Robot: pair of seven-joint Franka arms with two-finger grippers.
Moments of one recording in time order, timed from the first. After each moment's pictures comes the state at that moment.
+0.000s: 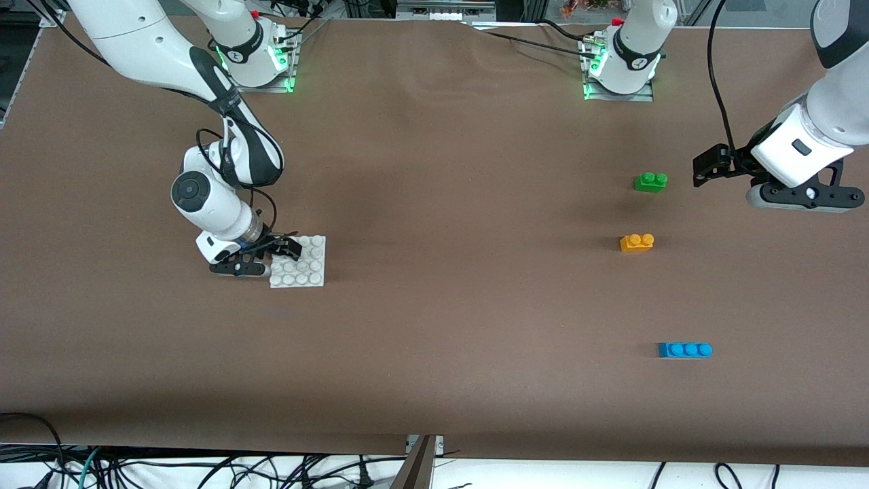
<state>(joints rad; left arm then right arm) -0.01 0.05 -0.07 -1.64 0.00 1.60 -0.03 0.09 0.50 0.14 -2.12 0.00 2.68 0.27</state>
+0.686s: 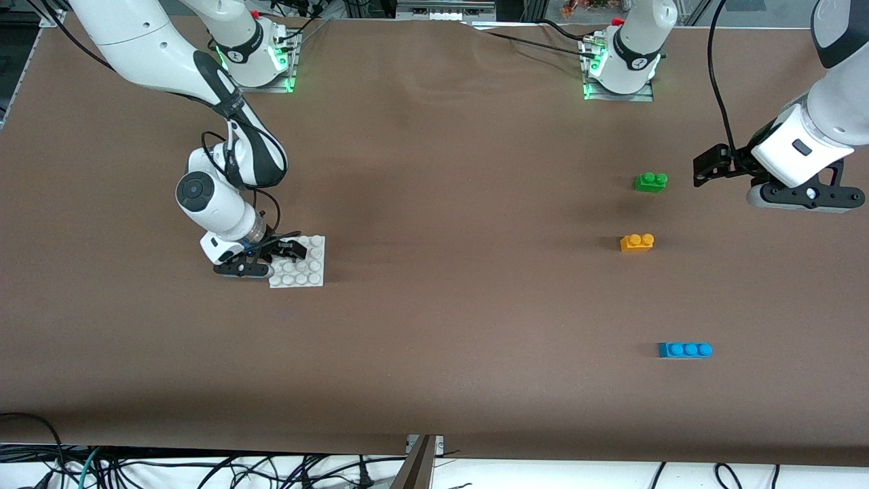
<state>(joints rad) -0.01 0.05 -0.07 -1.64 0.00 1.60 -0.03 0.09 0.52 0.15 -2.12 0.01 2.73 0.28</state>
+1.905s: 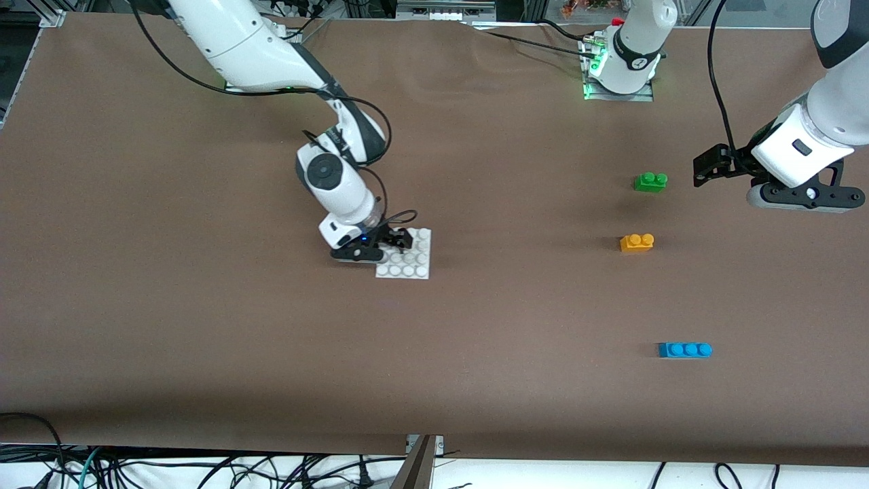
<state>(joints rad) -0.01 0.05 -0.07 -1.64 0.00 1.60 -0.03 0.48 0.70 0.18 -1.84 0.00 2.78 0.73</state>
